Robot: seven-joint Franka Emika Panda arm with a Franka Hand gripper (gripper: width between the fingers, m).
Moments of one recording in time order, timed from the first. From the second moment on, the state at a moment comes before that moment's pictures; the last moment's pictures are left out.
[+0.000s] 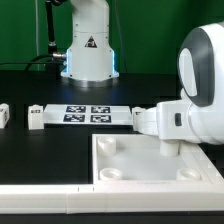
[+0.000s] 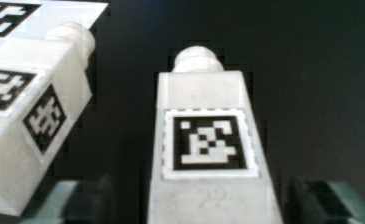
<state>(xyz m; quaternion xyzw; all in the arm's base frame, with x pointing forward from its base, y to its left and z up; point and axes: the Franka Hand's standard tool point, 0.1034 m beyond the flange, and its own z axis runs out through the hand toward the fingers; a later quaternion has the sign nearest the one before) 0.423 0.164 0.003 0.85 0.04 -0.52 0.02</state>
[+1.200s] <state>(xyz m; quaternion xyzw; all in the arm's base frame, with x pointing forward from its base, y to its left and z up) 0.453 0.143 0.082 0.86 0.09 -0.50 -0.02</state>
